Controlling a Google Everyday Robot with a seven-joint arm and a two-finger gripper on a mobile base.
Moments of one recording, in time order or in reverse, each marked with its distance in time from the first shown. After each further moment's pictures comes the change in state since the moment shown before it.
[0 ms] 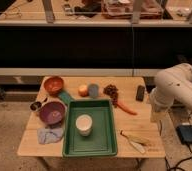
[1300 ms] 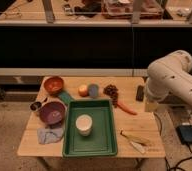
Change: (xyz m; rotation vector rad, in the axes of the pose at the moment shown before) arm -0.041 -0.028 -0.062 0.135 0.006 0.010
